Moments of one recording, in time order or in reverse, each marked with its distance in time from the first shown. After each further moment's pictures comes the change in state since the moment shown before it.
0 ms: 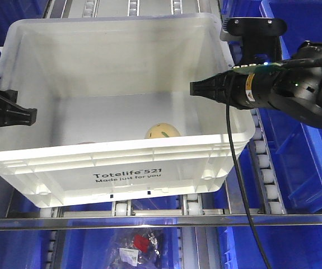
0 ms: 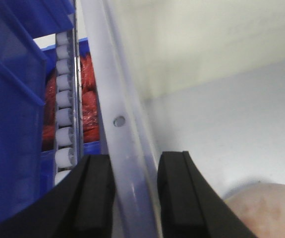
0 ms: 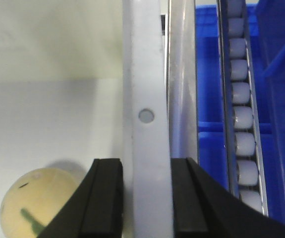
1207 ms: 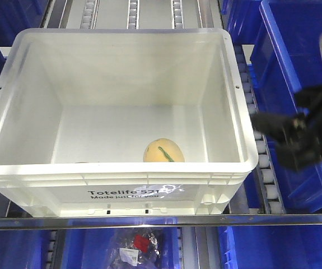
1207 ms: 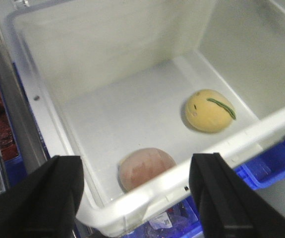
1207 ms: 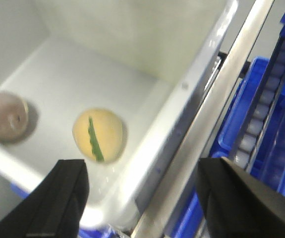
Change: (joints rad) left arm -0.011 -0.492 -0.140 -0.837 0.402 0.784; right arm 0.003 -0.624 0.169 0.529 0.226 -0.866
